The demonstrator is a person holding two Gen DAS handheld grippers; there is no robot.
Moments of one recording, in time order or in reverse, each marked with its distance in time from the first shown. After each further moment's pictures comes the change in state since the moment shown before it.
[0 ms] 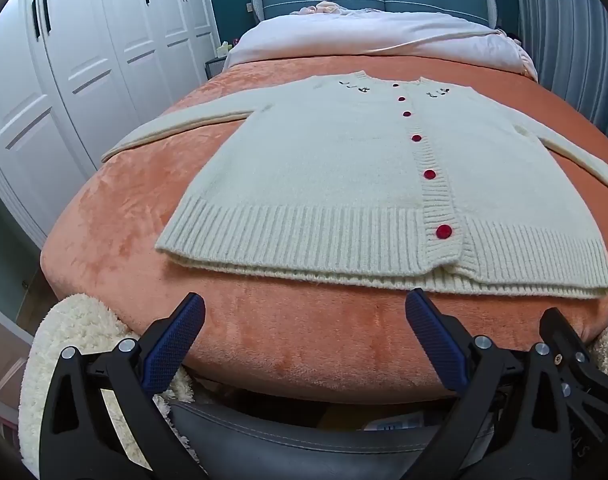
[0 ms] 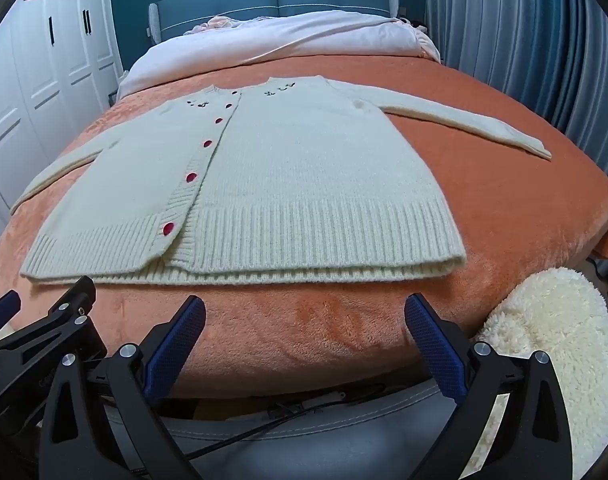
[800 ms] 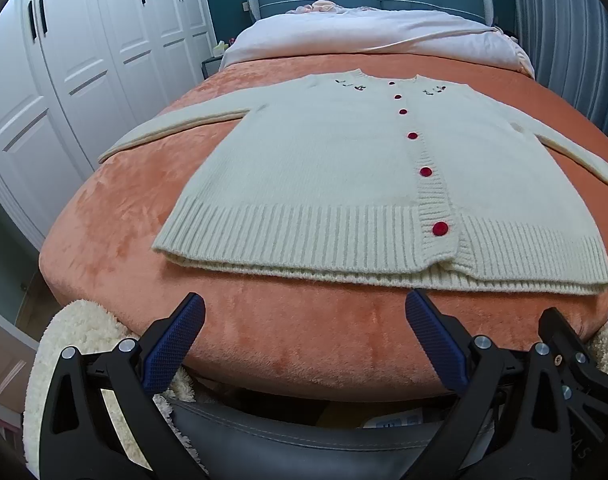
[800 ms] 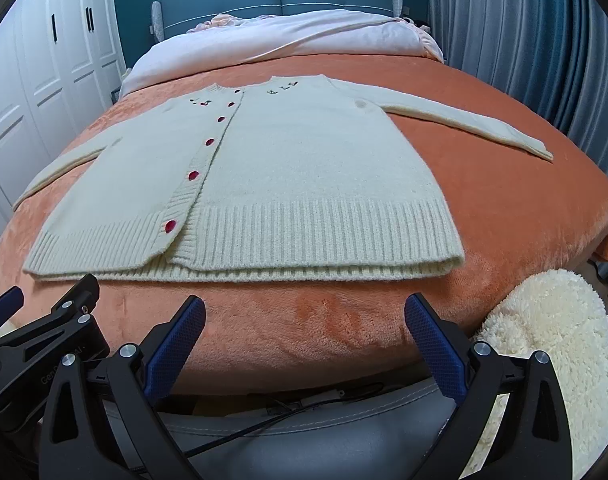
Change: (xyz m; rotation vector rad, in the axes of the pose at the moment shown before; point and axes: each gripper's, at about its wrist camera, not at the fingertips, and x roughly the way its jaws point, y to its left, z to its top) left arm -0.001 -0.002 0.002 0.005 0.008 -0.013; right arm -0.005 0.001 0.000 -0.017 -0.005 0.000
